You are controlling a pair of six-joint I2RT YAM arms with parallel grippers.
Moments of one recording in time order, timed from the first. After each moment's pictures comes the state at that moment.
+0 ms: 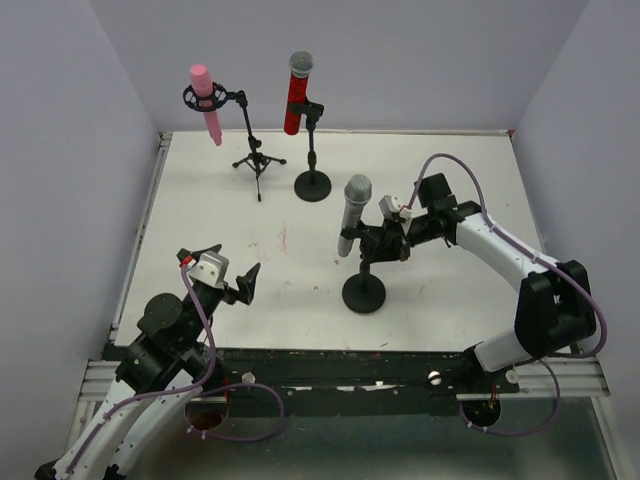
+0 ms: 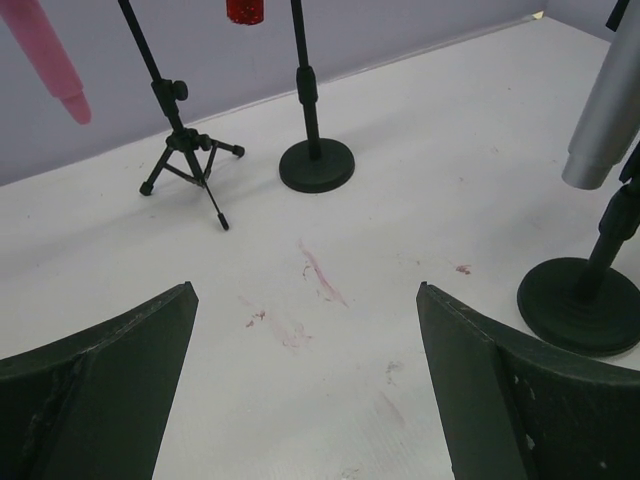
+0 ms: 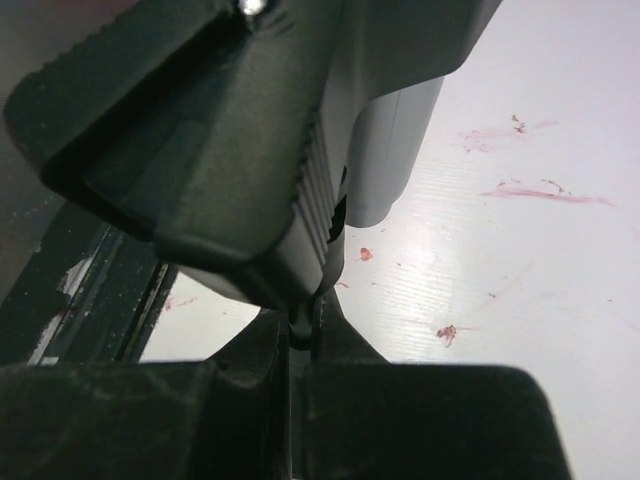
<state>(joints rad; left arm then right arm) -0.64 0.12 0.49 -0.34 -0.19 0.09 0.35 1.47 1.00 -0.54 -1.35 -0.98</state>
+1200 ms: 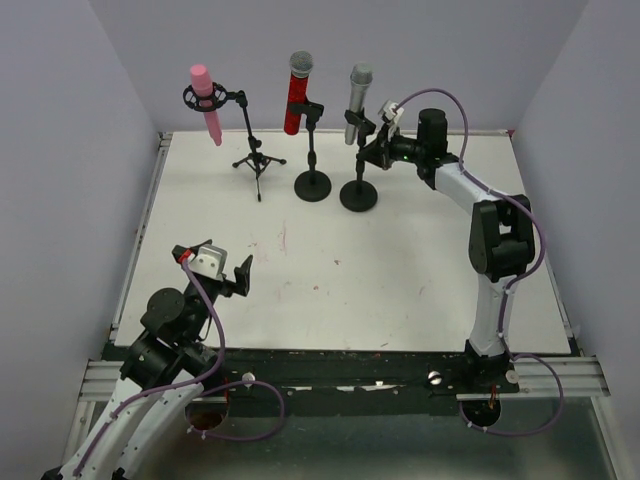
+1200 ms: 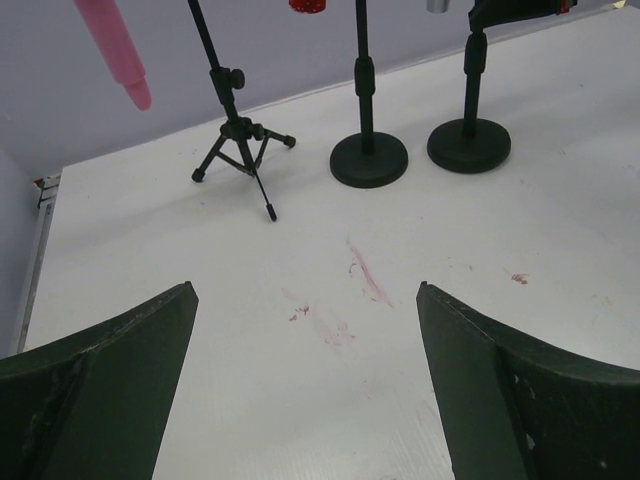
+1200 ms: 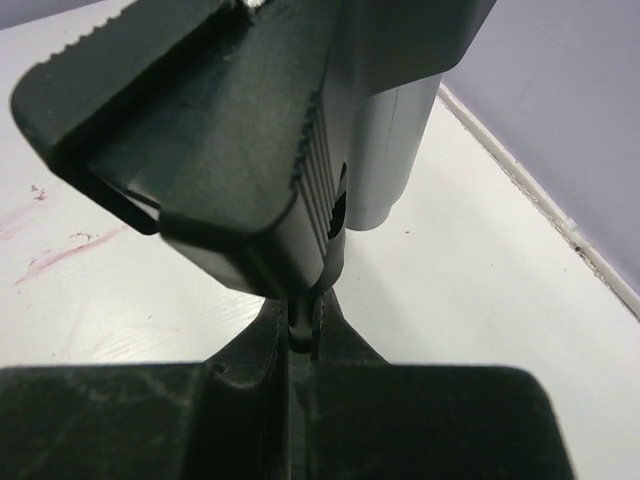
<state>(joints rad) -0.56 0.16 0.47 -0.30 -0.23 0.12 0.22 2.09 1.63 0.16 -0.88 -0.25</state>
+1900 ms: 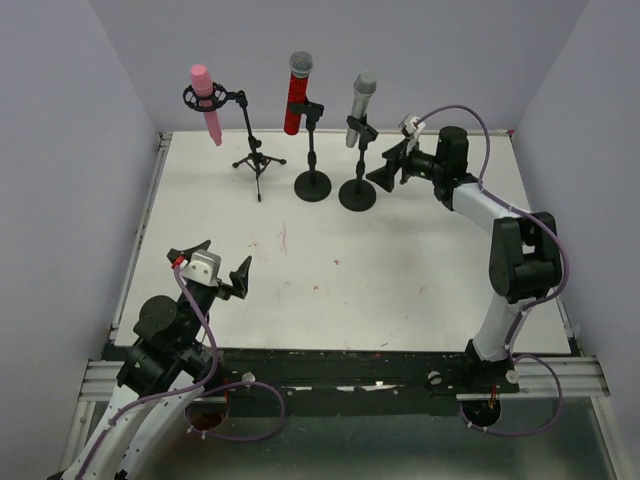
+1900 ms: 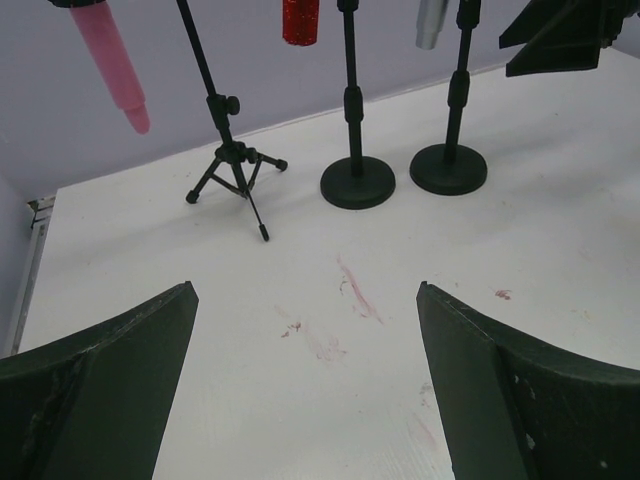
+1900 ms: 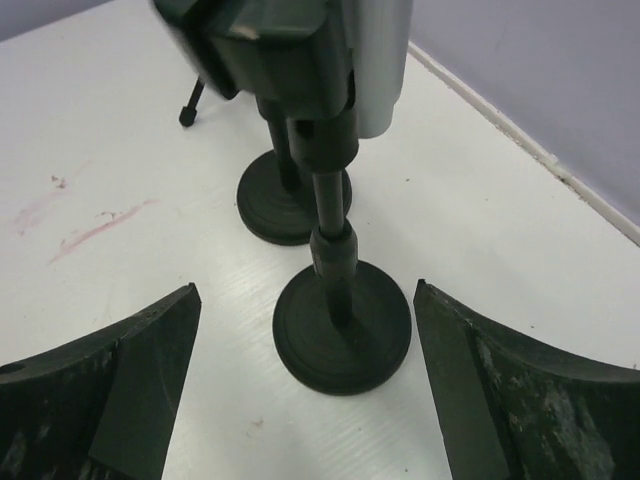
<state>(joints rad) -0.55 0.11 0.47 -0.29 -0.19 0.11 0.18 1.89 1.32 0.31 -0.84 -0.17</state>
